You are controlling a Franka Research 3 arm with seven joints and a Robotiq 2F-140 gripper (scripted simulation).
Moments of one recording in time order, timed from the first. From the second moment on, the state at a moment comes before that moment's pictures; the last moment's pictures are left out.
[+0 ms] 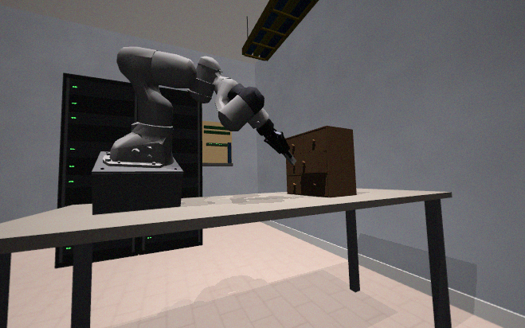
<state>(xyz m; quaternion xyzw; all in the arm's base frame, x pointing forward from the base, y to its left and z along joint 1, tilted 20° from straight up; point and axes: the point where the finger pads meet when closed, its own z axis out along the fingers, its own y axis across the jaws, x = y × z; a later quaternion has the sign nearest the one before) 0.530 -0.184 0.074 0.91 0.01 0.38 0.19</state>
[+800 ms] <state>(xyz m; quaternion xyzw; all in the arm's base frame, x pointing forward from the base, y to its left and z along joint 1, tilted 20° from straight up) 0.534 -0.183 0.074 0.91 0.02 0.38 0.19</state>
